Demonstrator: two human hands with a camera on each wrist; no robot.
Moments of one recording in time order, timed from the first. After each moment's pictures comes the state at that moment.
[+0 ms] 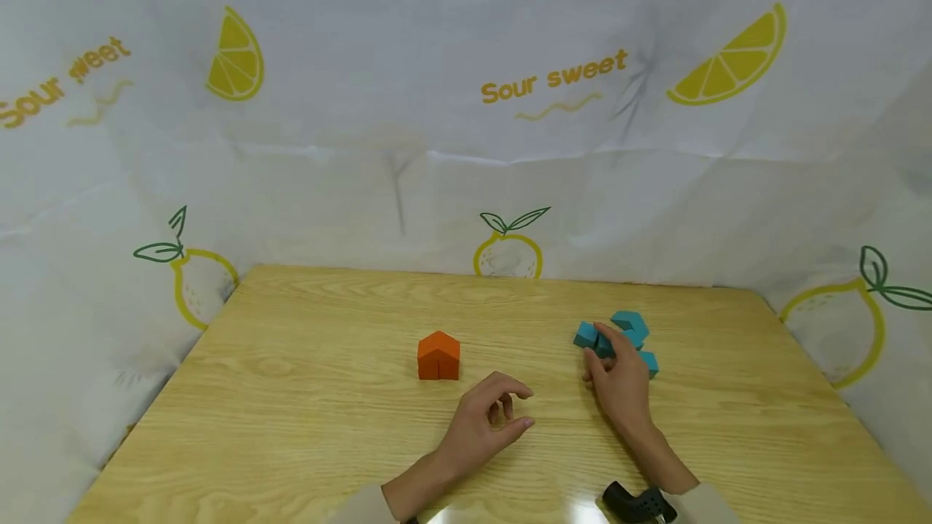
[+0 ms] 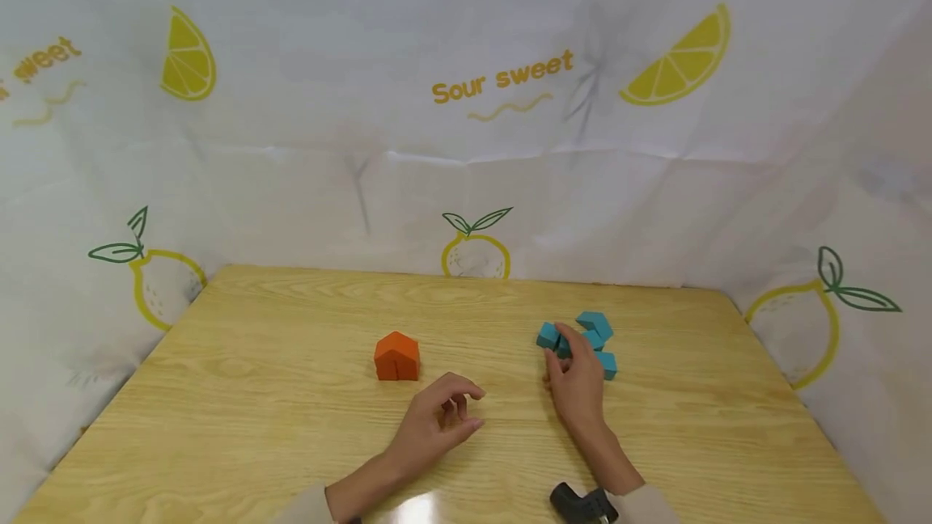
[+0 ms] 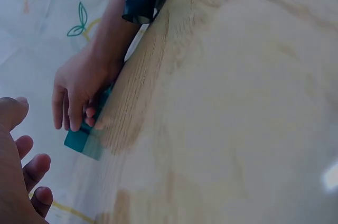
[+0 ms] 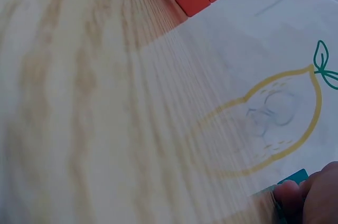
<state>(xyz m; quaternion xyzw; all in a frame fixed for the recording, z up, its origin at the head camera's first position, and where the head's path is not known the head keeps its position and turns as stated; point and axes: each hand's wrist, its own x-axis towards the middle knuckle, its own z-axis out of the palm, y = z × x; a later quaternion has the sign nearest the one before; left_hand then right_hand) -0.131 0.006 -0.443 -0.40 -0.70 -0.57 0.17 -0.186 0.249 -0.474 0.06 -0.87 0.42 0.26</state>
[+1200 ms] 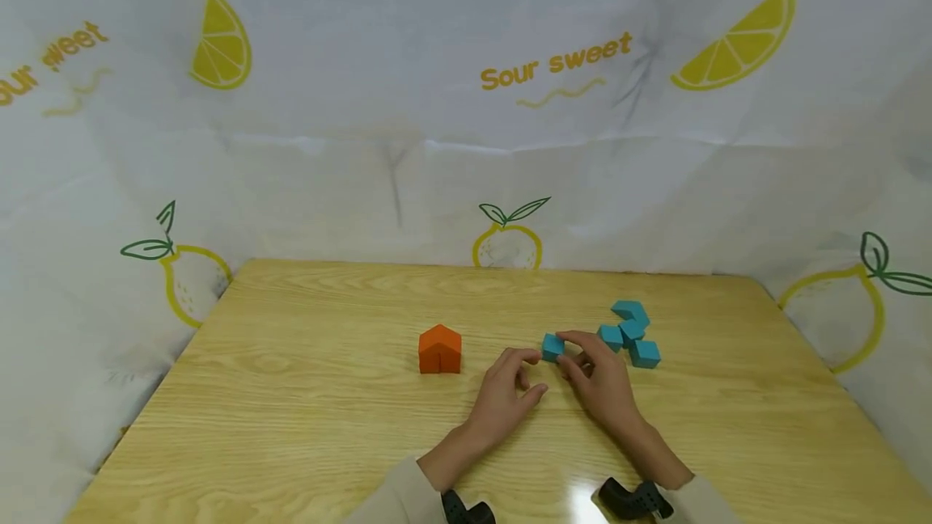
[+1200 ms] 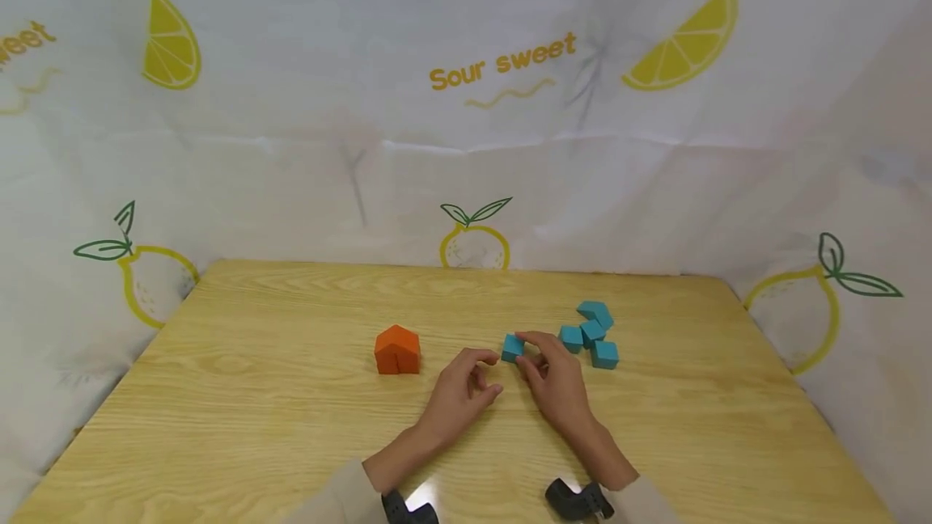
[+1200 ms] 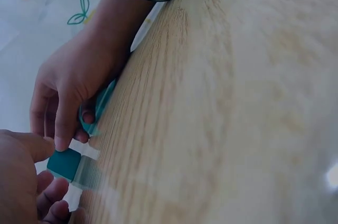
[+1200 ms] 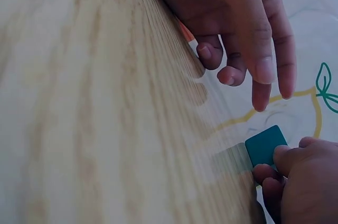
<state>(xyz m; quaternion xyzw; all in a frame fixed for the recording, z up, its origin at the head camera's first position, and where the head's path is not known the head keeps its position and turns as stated) -0.170 0.038 -0.482 -0.30 -0.78 -0.53 0.11 -0.181 0.228 -0.476 0.20 -0.86 0.39 0.26</state>
